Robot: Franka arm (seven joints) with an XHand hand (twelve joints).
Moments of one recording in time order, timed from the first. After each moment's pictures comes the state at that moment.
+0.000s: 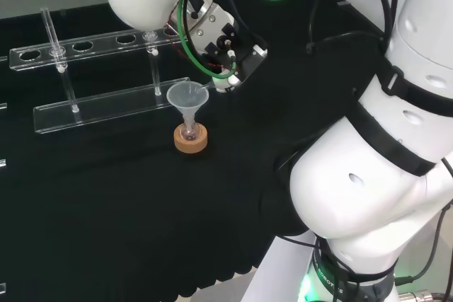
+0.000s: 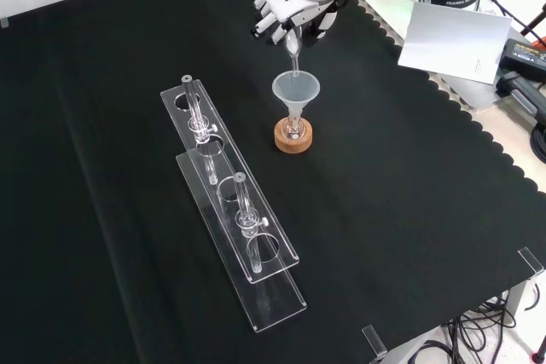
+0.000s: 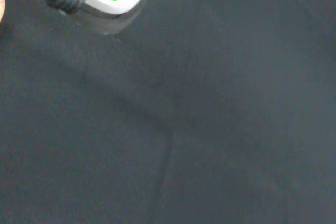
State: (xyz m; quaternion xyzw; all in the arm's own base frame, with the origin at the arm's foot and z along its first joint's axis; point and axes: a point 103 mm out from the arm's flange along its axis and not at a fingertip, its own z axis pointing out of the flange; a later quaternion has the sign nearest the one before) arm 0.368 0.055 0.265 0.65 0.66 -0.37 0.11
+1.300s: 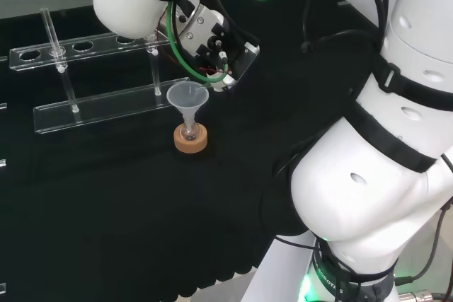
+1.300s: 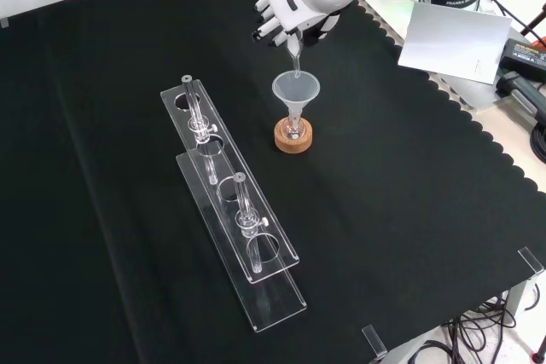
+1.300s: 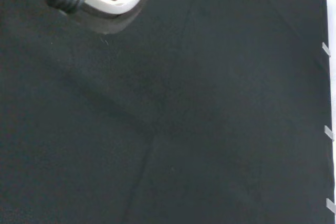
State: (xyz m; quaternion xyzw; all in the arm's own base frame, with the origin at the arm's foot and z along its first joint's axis) arm 0.370 0.065 0.270 0.63 0.65 -0.40 0.14
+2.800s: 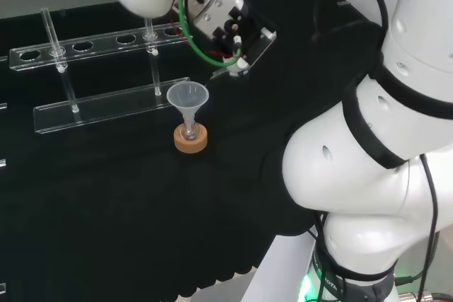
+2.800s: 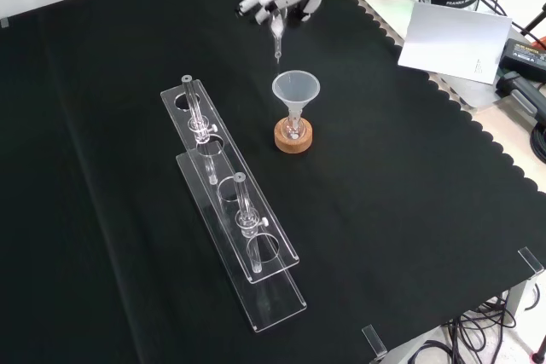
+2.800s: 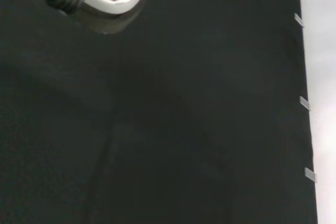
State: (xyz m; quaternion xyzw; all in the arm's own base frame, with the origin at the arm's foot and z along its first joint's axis) arm 0.379 0.021 0.292 0.67 0.61 -0.39 0.13
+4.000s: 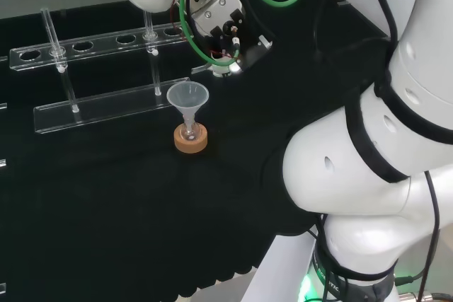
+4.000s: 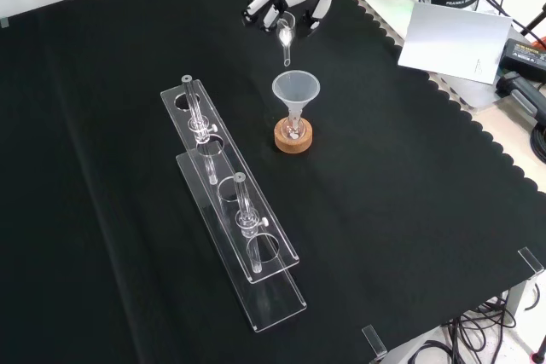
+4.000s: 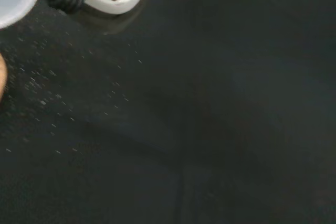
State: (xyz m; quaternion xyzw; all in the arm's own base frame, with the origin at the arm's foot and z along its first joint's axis) arm 0.374 0.051 0.287 0.68 0.66 -0.29 0.09
